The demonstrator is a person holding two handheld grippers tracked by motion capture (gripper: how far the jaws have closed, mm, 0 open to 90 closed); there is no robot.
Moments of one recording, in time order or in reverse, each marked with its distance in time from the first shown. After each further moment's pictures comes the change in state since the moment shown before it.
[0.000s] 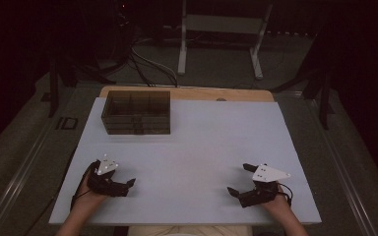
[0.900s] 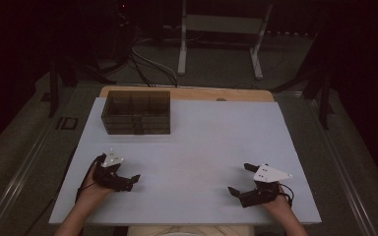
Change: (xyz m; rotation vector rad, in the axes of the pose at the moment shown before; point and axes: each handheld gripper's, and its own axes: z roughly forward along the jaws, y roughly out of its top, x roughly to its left) left arm 0.000 0.017 0.009 0.026 -0.049 -0.001; right arm 0.001 0.001 -0.003 -0.014 -0.008 0.004
